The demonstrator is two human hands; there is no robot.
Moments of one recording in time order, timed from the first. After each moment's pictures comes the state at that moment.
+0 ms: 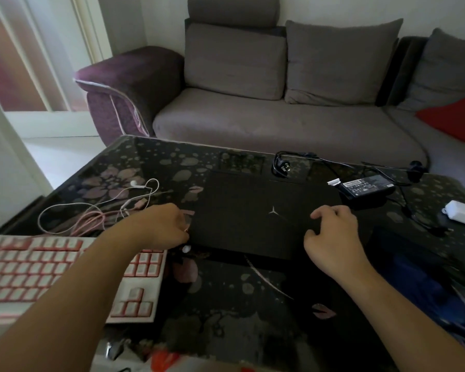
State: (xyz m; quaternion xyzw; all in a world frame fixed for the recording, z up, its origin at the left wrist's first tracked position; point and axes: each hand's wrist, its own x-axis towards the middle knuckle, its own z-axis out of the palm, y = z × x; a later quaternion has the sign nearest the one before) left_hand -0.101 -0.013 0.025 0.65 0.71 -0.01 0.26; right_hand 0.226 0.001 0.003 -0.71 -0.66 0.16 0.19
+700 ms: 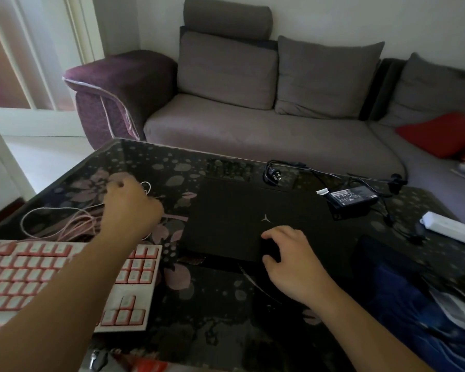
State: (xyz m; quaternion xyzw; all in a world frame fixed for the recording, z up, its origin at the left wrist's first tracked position) left_hand -0.126 -0.004 0.013 0.47 0.81 0.31 0.16; right_hand 0.186 -0.019 -0.002 -0.60 -0.76 0.21 0.12
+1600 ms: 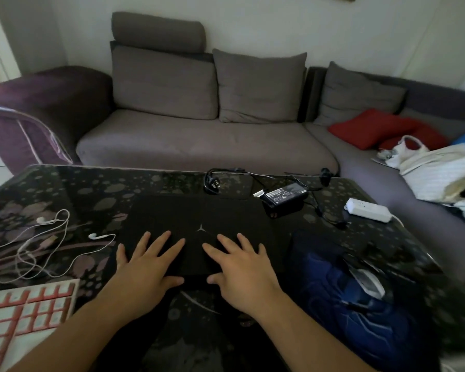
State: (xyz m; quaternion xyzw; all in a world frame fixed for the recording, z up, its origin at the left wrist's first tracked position) left_hand 0.008 -0.017 -0.026 0.75 0.64 -0.05 0.13; right_hand 0.227 -0.019 -0.013 -0.58 -0.81 0.10 -0.02
